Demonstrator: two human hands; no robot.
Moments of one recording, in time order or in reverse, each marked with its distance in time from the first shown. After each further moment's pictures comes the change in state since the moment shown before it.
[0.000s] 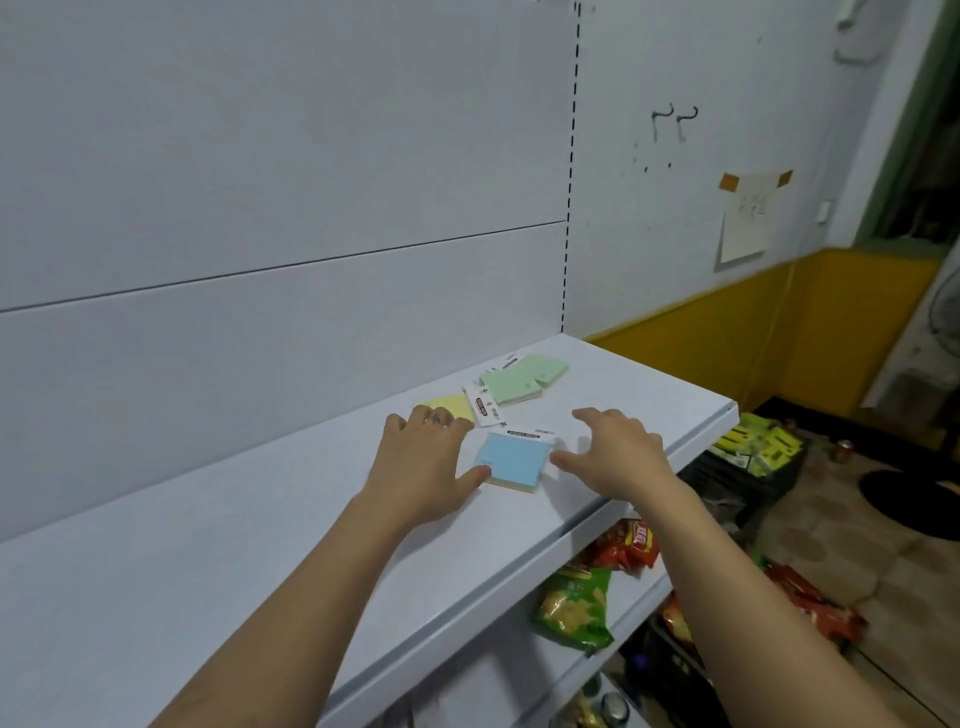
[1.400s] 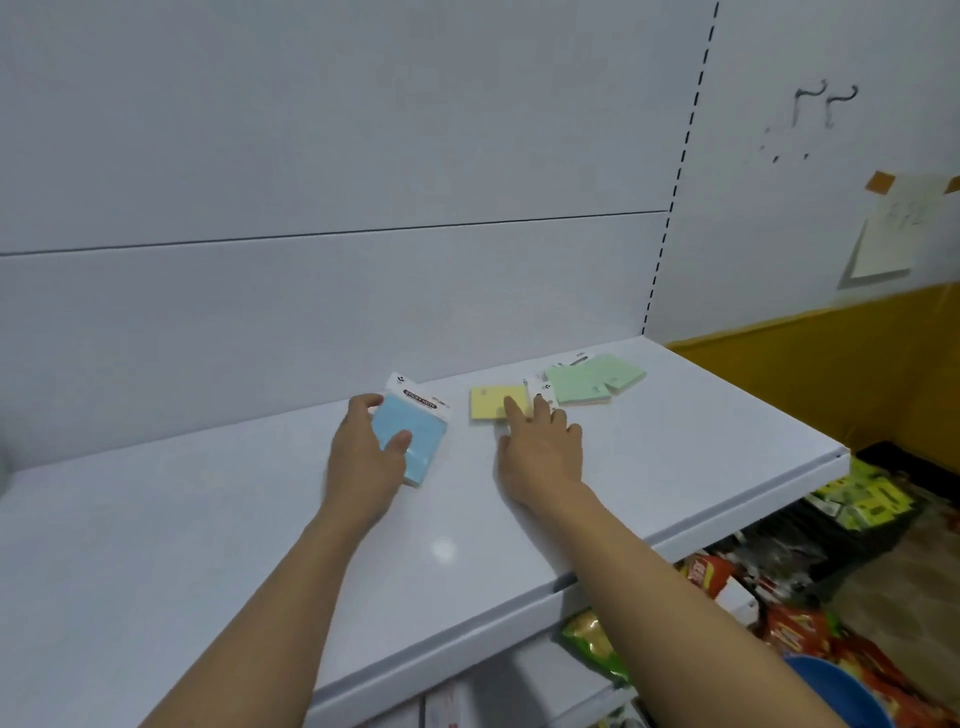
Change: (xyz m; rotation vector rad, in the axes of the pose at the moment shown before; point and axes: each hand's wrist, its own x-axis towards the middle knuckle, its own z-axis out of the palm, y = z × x) left_hand -0.030 -0.062 0.036 -0.857 0.397 -0.755; right_hand 0.053 -0.096 0.085 -0.108 0.061 -0.302
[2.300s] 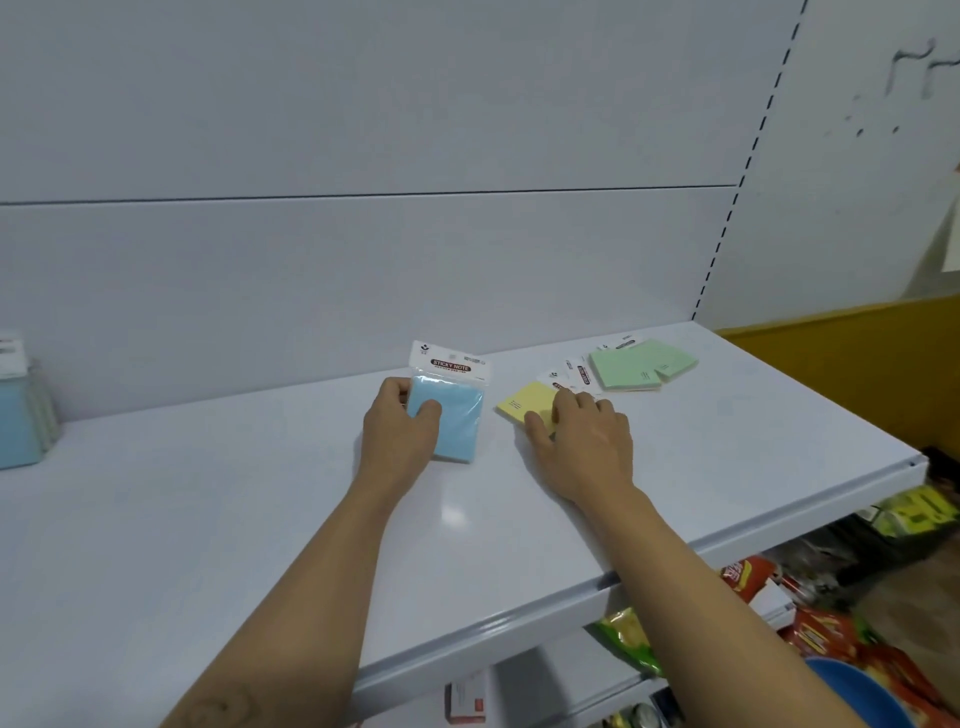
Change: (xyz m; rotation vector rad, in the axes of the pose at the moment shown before) left_hand 0.007 -0.009 -0.006 -0.198 0.010 -0.119; right_hand -0.007 -0.003 0.009 0.087 0.224 -0.039
